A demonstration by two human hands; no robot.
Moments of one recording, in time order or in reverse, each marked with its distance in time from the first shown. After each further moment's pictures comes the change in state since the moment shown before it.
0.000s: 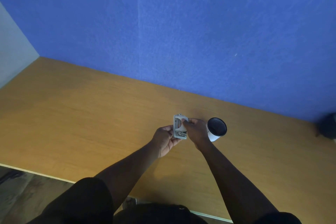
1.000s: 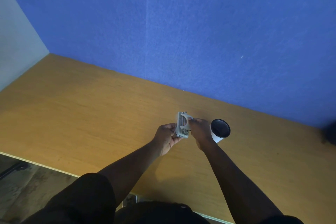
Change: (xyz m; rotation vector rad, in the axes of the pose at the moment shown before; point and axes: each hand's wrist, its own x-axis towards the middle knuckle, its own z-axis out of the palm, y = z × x) left_hand -0.014 0.008 0.007 0.027 0.089 0.057; right_hand -0.002 -0.008 0.001 0.063 0.027 0.074
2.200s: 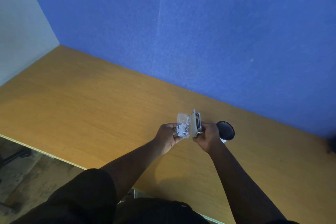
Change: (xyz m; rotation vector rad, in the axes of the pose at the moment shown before) left_hand 0.002 -0.001 -0.012 0.023 0.073 -0.008; right_hand -0.008 -0.006 -0.010 0.749 -0.193 0.453
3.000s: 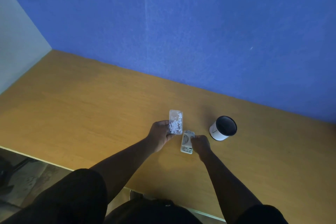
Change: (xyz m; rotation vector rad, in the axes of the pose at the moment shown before) left_hand 0.022 0.010 -0.008 0.115 0.095 0.011; right_hand 0.063 0.053 -0.047 -0.994 0.247 -0.155
